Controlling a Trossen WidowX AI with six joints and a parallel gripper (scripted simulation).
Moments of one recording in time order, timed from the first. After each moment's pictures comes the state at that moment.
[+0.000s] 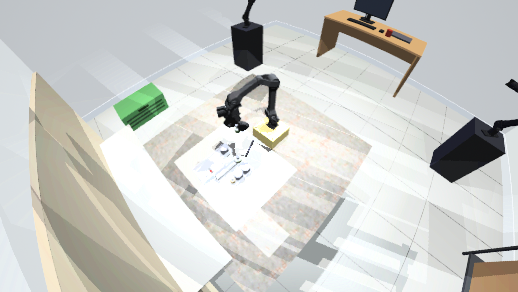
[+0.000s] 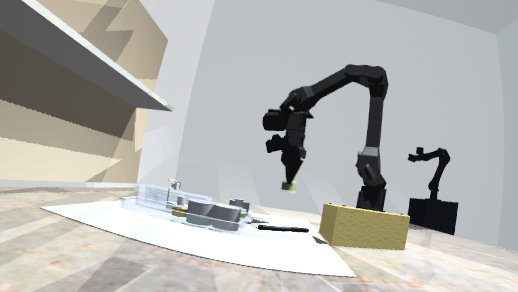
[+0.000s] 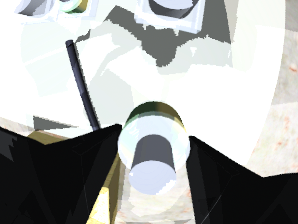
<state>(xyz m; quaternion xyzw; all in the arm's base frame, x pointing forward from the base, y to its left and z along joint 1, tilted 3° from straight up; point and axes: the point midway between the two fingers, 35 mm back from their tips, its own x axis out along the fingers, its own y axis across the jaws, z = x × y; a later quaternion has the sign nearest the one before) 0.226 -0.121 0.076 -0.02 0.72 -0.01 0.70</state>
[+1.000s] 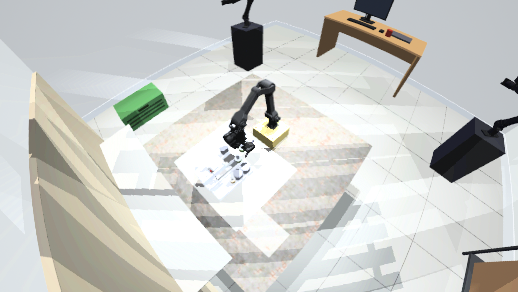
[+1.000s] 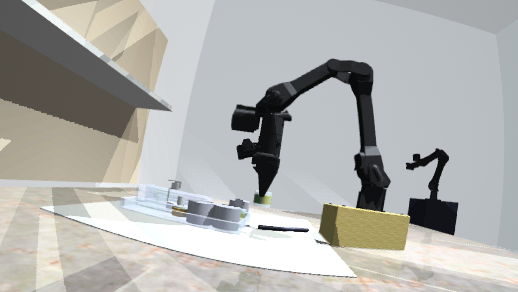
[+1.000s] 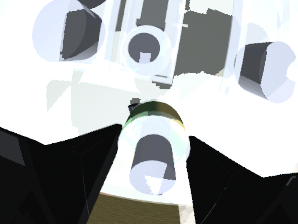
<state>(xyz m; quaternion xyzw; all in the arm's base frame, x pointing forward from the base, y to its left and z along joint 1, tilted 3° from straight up) 0.290 -0.008 0.030 -0.02 0.71 -0.01 0.70</state>
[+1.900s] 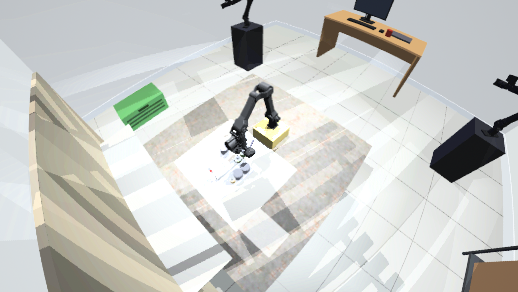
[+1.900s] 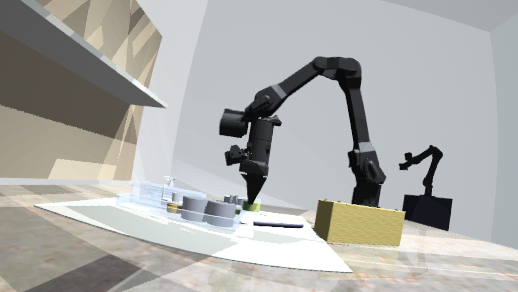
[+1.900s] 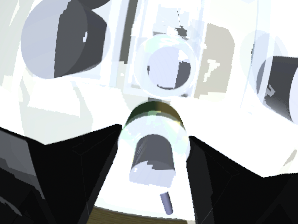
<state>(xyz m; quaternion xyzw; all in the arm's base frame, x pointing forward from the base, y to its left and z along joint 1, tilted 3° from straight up) 0.299 0.007 0.001 -0.02 0.71 -0.01 0.70</state>
